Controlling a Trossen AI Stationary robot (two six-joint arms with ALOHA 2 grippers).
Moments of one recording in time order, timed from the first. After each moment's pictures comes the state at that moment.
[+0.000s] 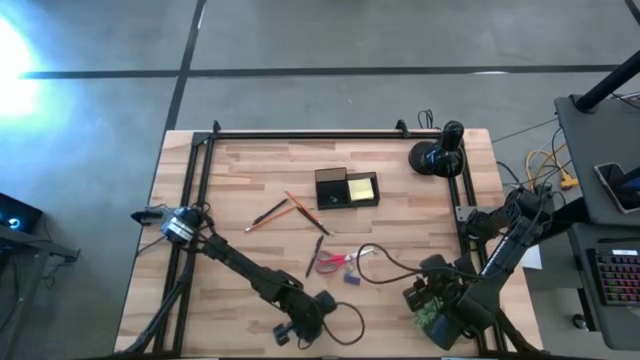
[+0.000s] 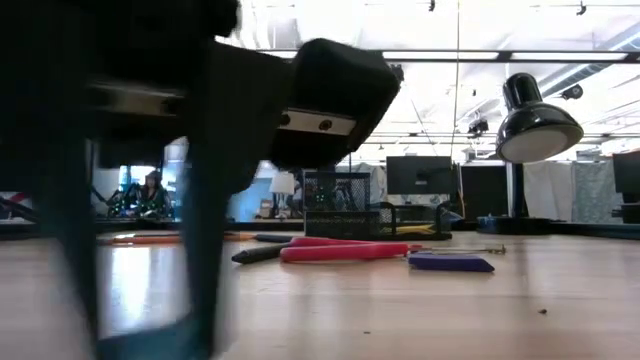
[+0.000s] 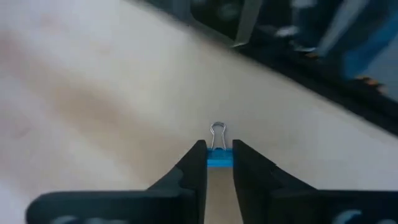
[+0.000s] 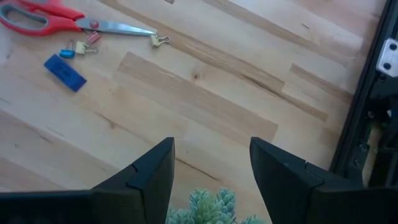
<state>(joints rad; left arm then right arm) -0.52 2.06 1.34 -0.16 0.21 0.37 0.93 1.72 1.45 -1.56 0.39 2.09</state>
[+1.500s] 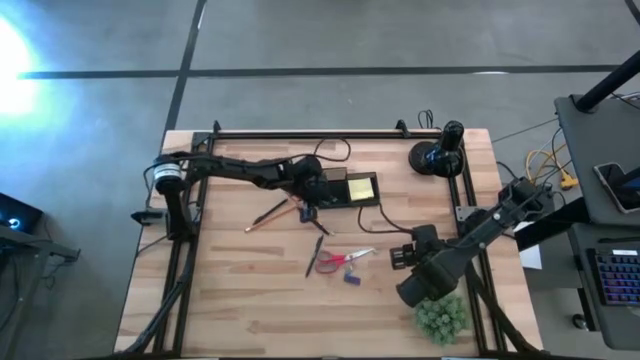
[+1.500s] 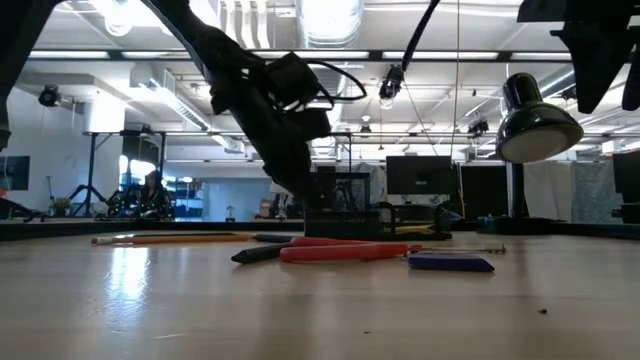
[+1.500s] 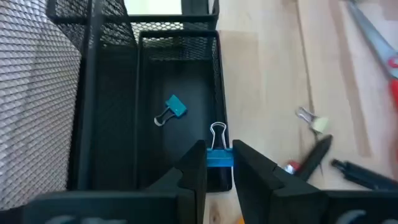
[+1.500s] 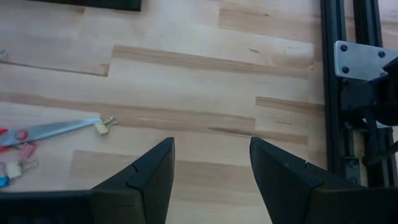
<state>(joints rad) 0.29 1.81 1.12 -0.19 0.19 0.17 0.66 1.67 1.30 -1.57 0.38 2.17</state>
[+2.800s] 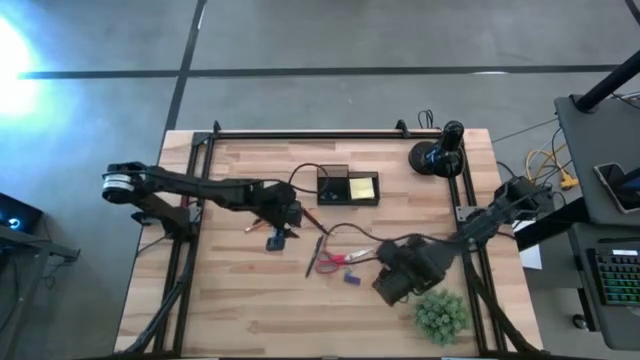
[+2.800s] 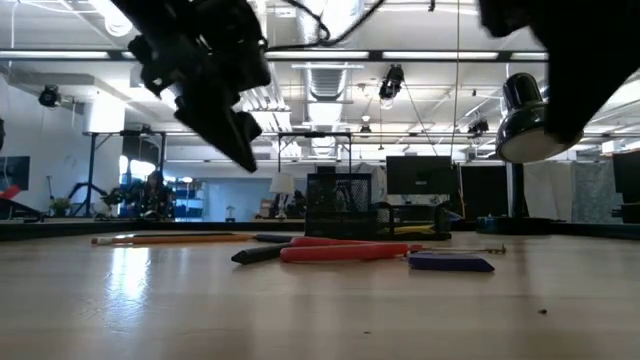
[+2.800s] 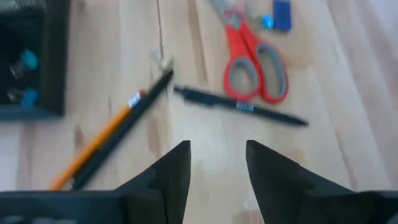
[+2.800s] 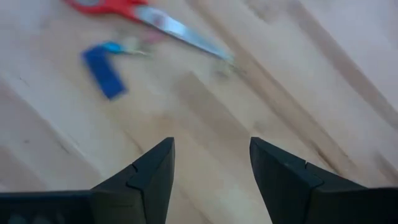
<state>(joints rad) 0.05 1.43 0.85 -0.32 0.23 0.07 0.57 1.68 1.24 -1.05 0.31 1.25</state>
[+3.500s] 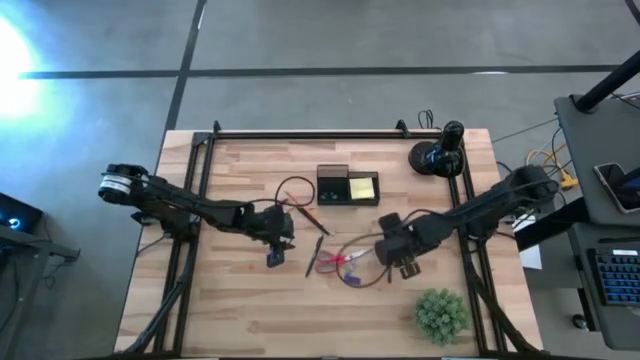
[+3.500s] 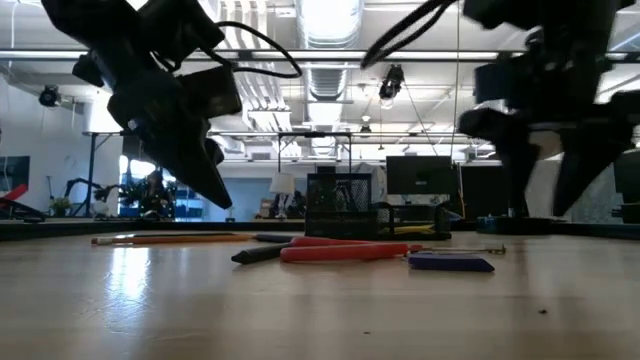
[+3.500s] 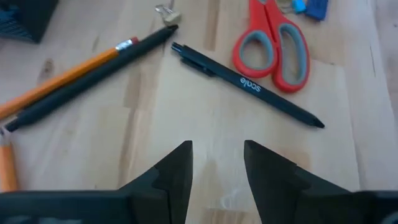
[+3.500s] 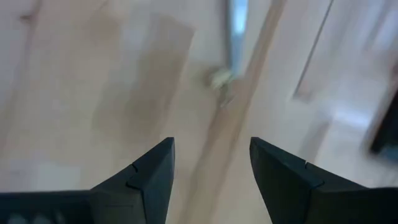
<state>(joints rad) -0.12 1.42 0.63 -0.04 -0.03 -0.29 0.32 1.53 0.88 -0.71 0.15 -0.09</state>
